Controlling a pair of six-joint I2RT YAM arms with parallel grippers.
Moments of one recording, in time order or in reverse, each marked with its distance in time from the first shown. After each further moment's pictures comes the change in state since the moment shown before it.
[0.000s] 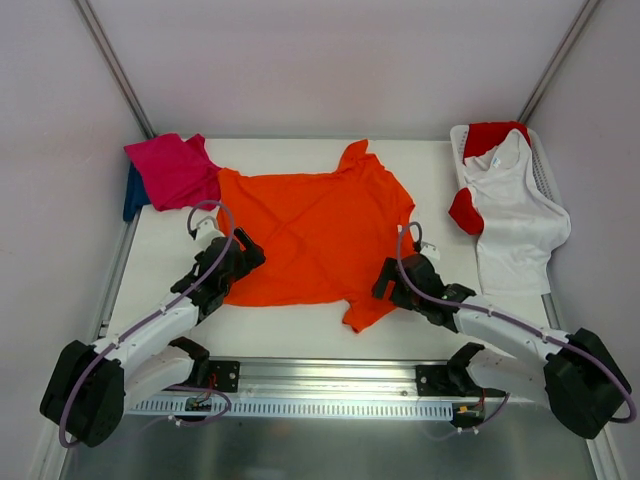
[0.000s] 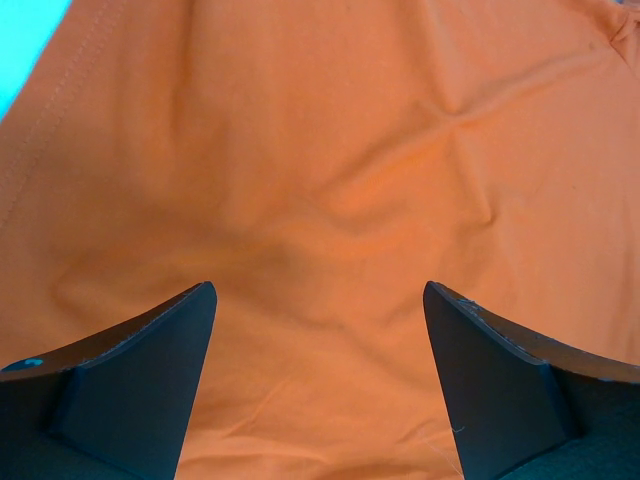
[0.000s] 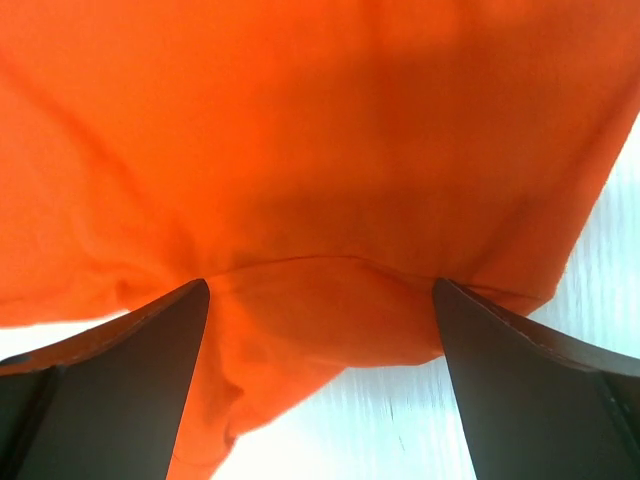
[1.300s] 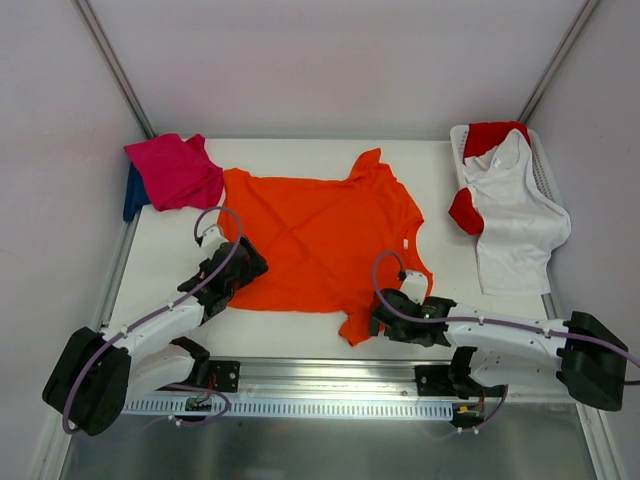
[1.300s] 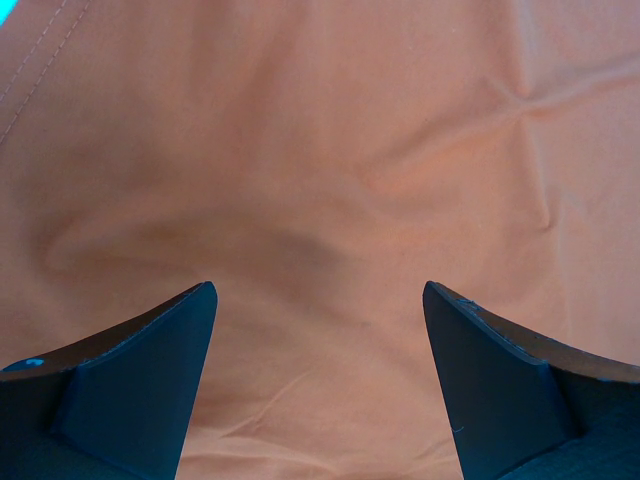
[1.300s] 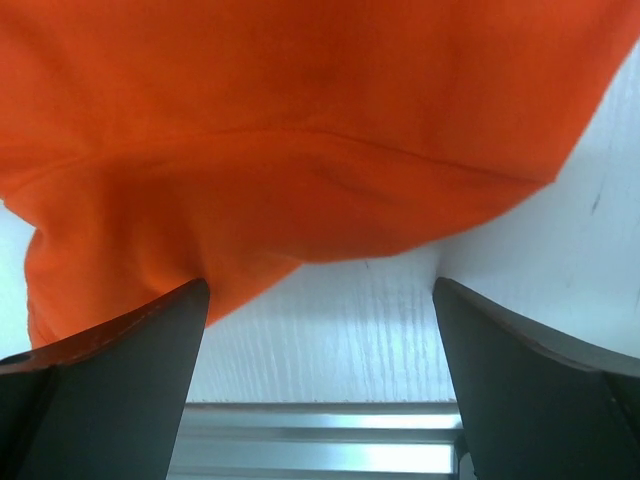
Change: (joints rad) left arm -0.040 0.051 -0.032 -0.013 -0.001 -0.044; right arm 0.445 -0.007 0.055 -0.450 0.169 0.350
